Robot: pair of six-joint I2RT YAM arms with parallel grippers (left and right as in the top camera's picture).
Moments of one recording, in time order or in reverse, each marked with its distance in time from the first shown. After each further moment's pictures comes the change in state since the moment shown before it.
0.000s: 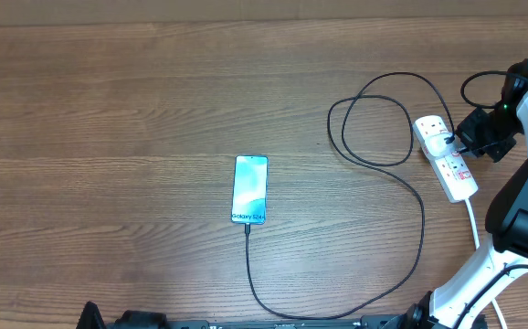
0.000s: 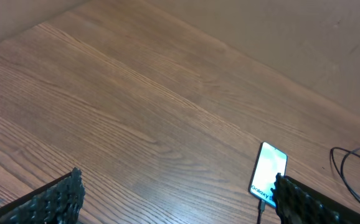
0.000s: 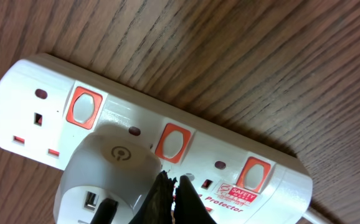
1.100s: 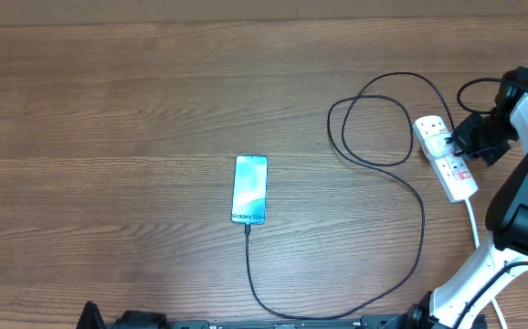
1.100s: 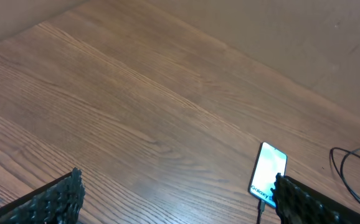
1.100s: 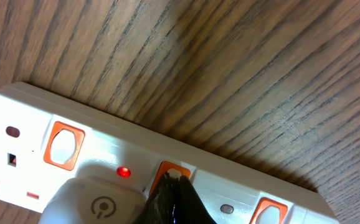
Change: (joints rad) left arm 0.000 0.000 -0.001 0.000 0.000 -0.002; right arm 0.001 0.020 -0.079 0.124 0.006 0.040
